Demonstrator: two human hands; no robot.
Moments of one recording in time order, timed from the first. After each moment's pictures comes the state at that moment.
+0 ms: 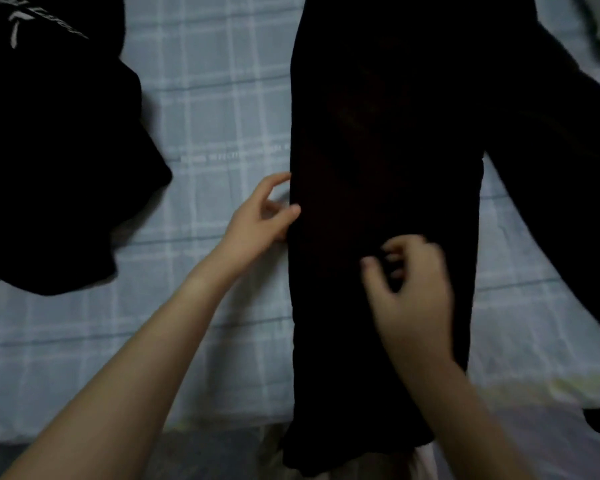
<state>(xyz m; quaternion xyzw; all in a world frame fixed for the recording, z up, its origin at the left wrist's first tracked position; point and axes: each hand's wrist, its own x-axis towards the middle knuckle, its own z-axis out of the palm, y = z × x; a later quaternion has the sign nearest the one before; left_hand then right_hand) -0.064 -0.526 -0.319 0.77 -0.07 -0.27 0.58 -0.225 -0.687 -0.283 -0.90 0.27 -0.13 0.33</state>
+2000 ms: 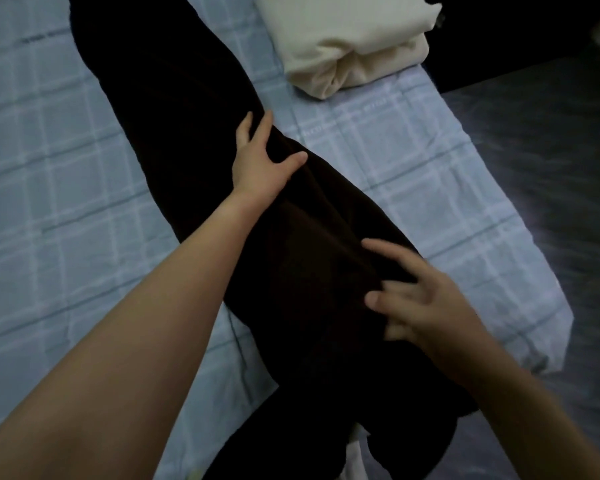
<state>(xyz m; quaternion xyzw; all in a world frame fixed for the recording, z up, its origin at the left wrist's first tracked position) -0.085 -1.001 -0.319 0.88 -0.16 -0.15 0.43 -0.361 -1.096 -0.260 -0.53 0.27 0.07 0.80</state>
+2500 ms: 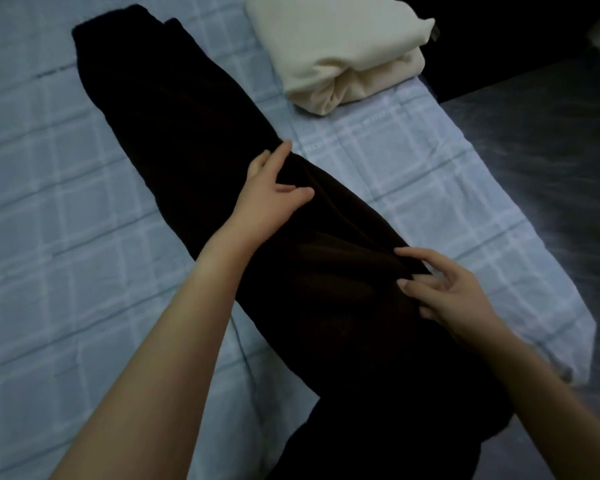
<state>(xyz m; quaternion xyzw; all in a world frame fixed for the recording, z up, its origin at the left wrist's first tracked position) -0.113 -0.983 -0.281 0.83 -0.20 -0.29 0.43 -0.357 -1.131 -0.312 -0.57 0.37 0.01 0.73</state>
